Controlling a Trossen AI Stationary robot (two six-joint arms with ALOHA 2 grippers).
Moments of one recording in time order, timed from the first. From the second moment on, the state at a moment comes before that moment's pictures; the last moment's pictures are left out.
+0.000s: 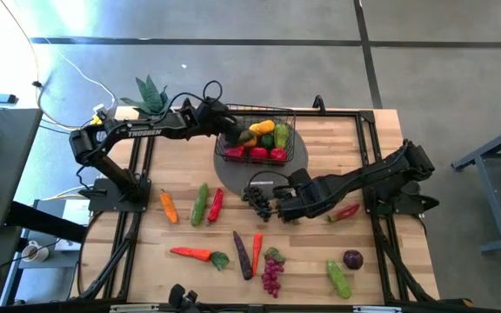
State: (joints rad) left arm 0.64 1.56 0.99 -0.16 -0.13 -0.39; right arm 0.32 1.71 1.48 -1.31 0.40 1.42
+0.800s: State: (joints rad) left arm 0.62 1.55 1.19 -0.32 -0.01 -0.21; right arm 0.39 1.68 1.45 -1.57 0.40 1.44
